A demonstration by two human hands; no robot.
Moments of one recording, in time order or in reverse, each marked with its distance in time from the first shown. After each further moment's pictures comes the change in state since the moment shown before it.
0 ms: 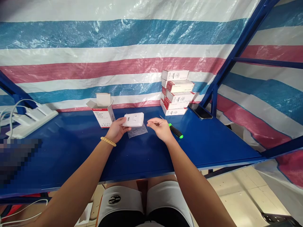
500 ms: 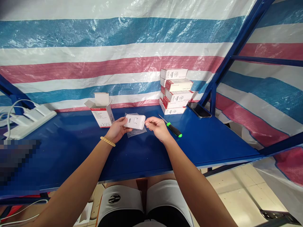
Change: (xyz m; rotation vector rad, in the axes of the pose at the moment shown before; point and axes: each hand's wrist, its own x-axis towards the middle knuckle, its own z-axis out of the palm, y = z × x) left_hand -0.004 -0.001 0.004 0.049 -0.087 -0.014; right_hand -0.002 -0.003 0.006 0.260 -0.114 0.035
